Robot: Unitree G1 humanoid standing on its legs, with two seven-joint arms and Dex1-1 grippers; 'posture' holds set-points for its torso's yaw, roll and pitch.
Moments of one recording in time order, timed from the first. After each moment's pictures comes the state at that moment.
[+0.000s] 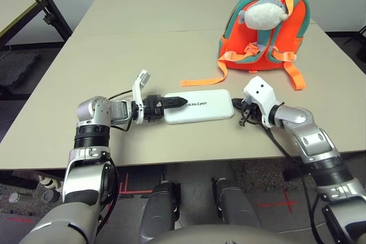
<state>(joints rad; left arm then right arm) -0.64 0.36 0.21 0.41 -0.71 1.40 -0.67 -0.35 -0.47 0.15 0.04 0.03 0.38 0.73</state>
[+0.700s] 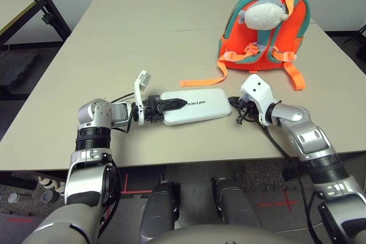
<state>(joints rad) -0.63 0.33 0.25 0.41 -0.74 1.39 -0.70 -0.36 -0.46 0.15 0.04 0.02 0.38 0.73</state>
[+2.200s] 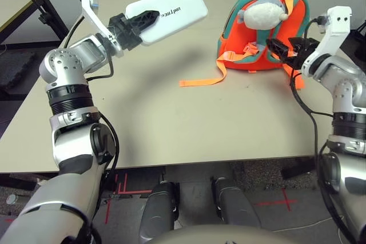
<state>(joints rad) -1.01 0.41 0.46 0.41 -0.78 1.02 -0.50 -0.77 -0.47 -0.29 0.33 0.33 0.63 0.44</state>
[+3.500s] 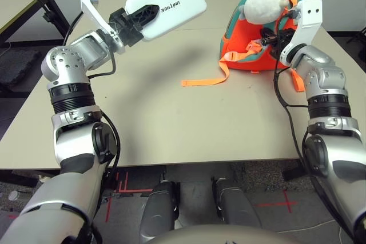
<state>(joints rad) -1.01 0.39 0.45 0.39 -0.80 1.00 -0.46 -0.84 -0.42 -0.20 0.37 0.24 0.50 0.45</state>
